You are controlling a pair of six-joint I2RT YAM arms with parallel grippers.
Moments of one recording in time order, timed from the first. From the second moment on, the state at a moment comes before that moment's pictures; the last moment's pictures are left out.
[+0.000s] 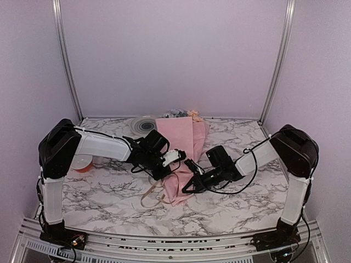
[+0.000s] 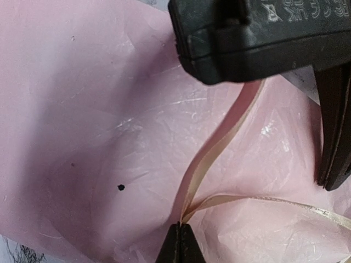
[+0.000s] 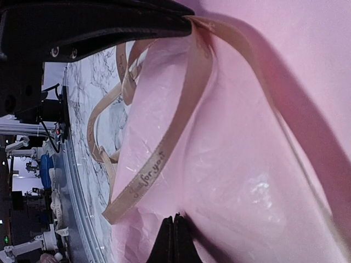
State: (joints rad) left arm -0.84 2.05 1.35 -0.26 0.12 0.38; right arm 0.67 1.93 0.84 0.21 -0.78 0.44
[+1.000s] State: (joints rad) left arm -1.02 1.81 1.00 0.20 -0.41 0.32; right arm 0.67 1.94 0.84 0.23 -0.79 0.45
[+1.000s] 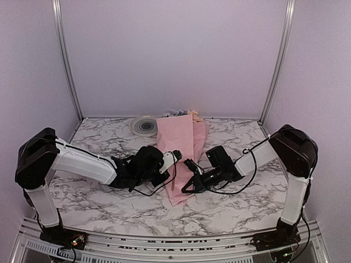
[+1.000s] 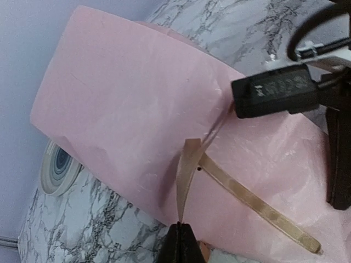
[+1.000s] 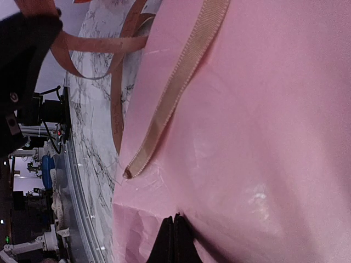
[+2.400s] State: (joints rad) left arm -0.99 1.96 1.01 0.19 0.00 0.07; right arm 0.58 1.70 0.89 0.13 -0.79 0.54
